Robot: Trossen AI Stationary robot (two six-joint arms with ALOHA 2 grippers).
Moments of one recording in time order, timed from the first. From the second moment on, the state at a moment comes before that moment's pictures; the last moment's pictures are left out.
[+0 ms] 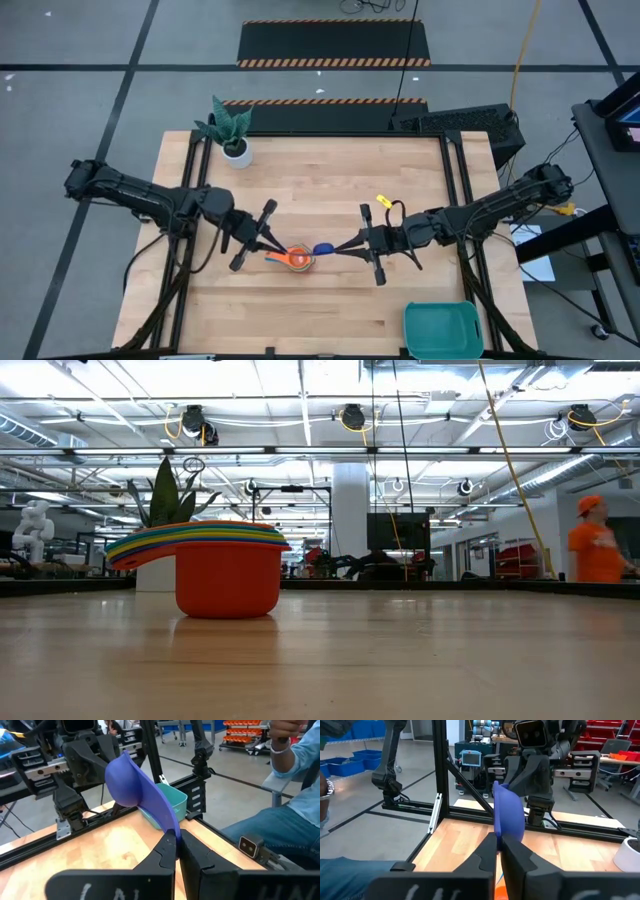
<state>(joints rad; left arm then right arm) -0.19 1.07 0.71 0.19 0.30 0.26 0.33 1.32 0.89 0.30 0.15 0.01</state>
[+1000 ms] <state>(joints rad) -0.37 1.06 0.72 0.29 -0.04 0.39 0.38 1.25 0.89 0.21 0.16 0.12</state>
